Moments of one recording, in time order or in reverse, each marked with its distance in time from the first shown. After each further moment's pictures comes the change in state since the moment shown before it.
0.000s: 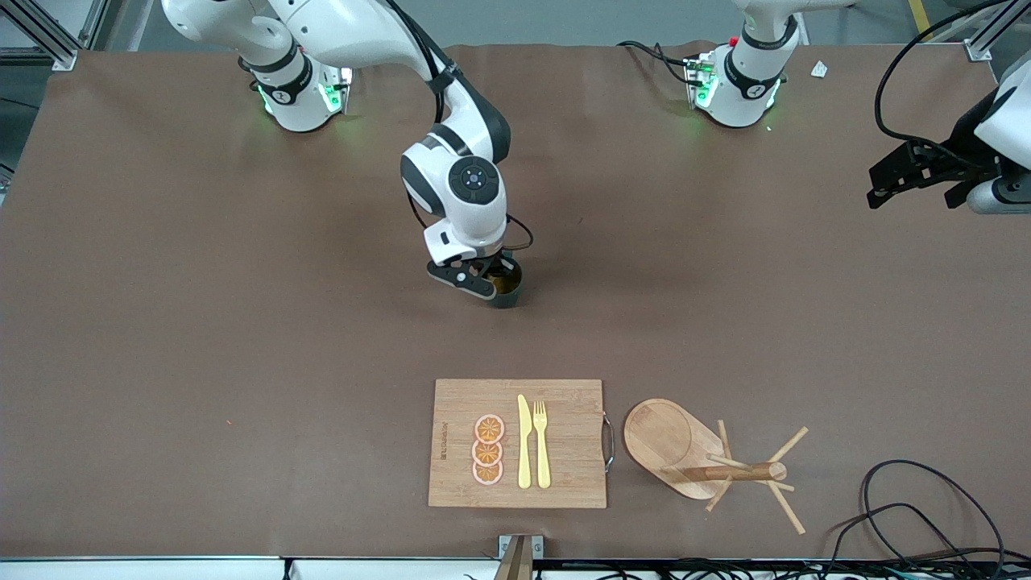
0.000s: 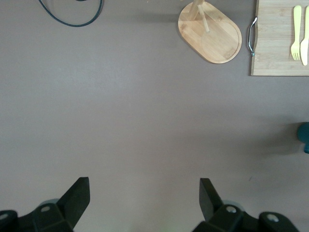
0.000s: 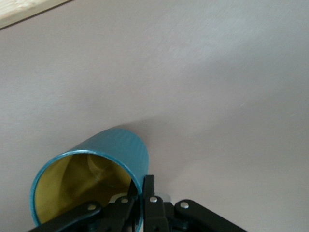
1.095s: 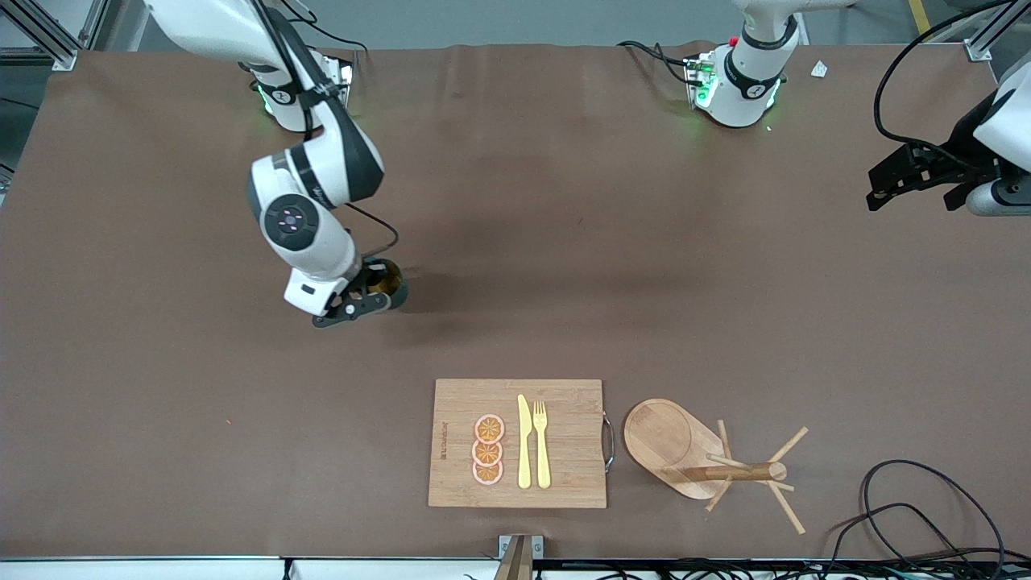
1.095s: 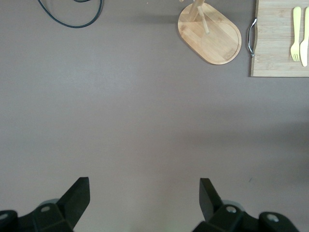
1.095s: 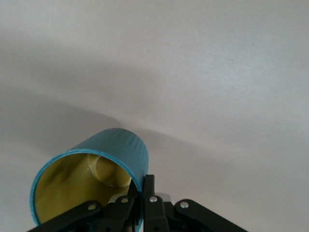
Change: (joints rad) left arm 0.000 -0.001 0.000 -0.002 0.000 0.002 0.000; right arm -0.341 -0.286 -0.013 -0.336 -0.002 0.004 -1.136
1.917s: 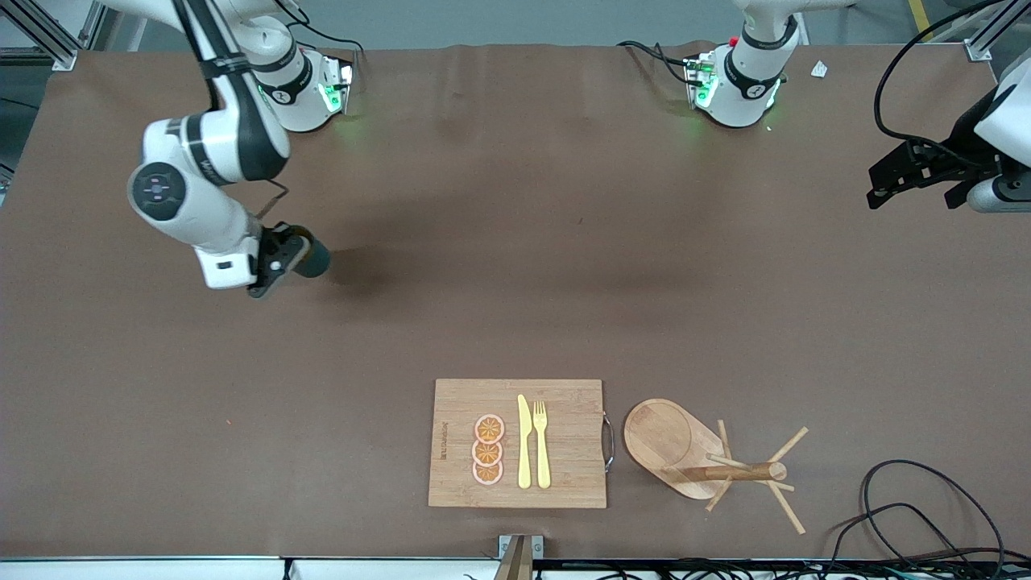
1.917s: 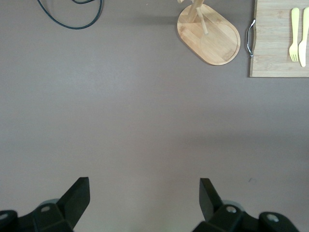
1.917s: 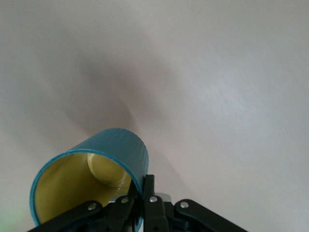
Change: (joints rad) left arm 0.000 -0.005 -0.004 0.000 0.000 0.000 0.000; right arm -0.282 -0.221 -0.005 -0.255 -0.041 0.017 -0.833
